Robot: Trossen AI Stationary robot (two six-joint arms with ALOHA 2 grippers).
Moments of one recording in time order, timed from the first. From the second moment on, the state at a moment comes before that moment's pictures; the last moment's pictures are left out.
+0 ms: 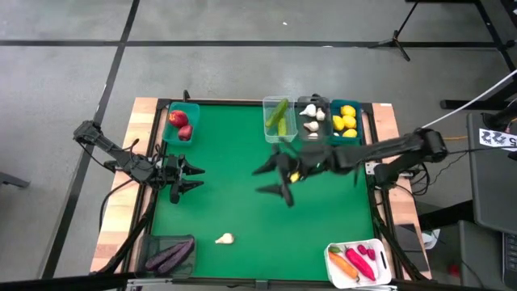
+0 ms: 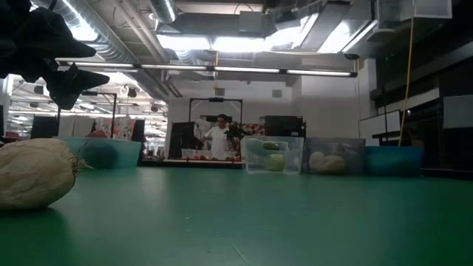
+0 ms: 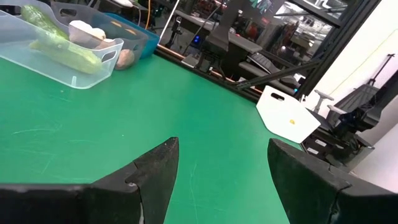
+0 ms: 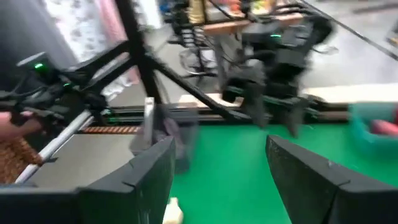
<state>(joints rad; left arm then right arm) -0.54 0.21 0.01 0.07 -0.61 -0.52 0.14 1.48 1.18 0.13 -0.12 0.15</state>
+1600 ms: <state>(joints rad) -0.54 0.22 0.01 0.07 -0.65 -0.50 0.37 2.29 1.57 0.34 0.03 -0.05</state>
